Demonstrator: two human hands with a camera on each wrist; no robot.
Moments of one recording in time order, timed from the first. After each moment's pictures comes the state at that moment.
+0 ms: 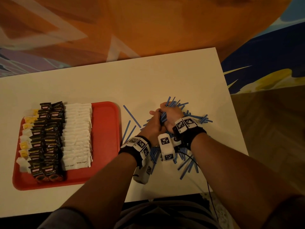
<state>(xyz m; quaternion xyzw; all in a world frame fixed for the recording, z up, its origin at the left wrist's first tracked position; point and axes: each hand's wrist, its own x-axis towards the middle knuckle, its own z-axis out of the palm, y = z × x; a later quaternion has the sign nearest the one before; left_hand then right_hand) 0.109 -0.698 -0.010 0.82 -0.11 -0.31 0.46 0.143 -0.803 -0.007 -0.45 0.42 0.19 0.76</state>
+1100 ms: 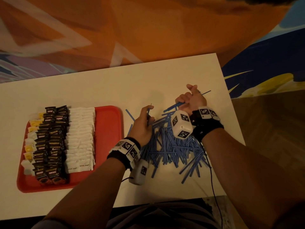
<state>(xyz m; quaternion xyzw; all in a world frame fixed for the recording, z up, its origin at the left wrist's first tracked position) 0.119 -0.664 0.000 0.86 -0.07 -0.17 0.47 0.174 -0.855 0.031 -0.25 0.43 -0.02 0.87</state>
